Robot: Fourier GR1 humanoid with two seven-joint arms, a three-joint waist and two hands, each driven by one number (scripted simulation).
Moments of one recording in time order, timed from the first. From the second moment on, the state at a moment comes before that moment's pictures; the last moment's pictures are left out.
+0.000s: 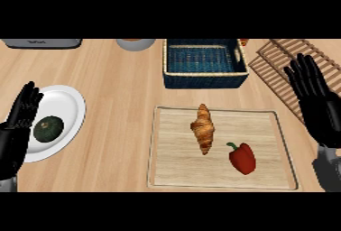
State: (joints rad) left arm 0.03 0.44 0.01 -1.68 0.09 0.11 -0.19; right arm -0.20 -0.42 0.04 -1.58 -0.35 0.02 -0.20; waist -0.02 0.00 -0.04
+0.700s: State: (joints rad) left arm 0.08 0.42 0.05 -1.49 0.19 0.07 0.04; right arm -0.05 -0.29 0.30 -1.64 0.31 -0.54 0.01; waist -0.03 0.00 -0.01
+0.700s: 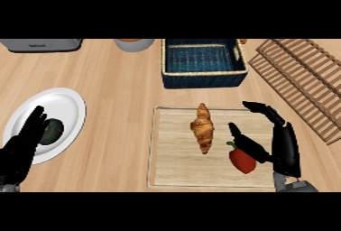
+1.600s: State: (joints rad) left arm 0.05 0.43 0.07 -1.46 0.22 0.03 0.08; right arm 0.15 -0.24 0.57 -1.87 1.20 -0.15 0.78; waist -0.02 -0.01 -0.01
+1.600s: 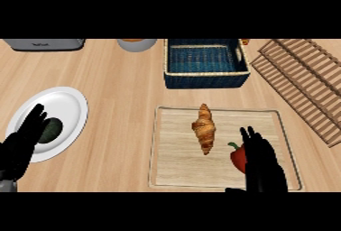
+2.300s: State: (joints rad) left arm 0.03 0.40 0.06 -1.45 0.19 0.03 0.09; right arm -0.03 -0.13 0.56 -1.95 1.26 0.52 0.97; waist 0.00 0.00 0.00
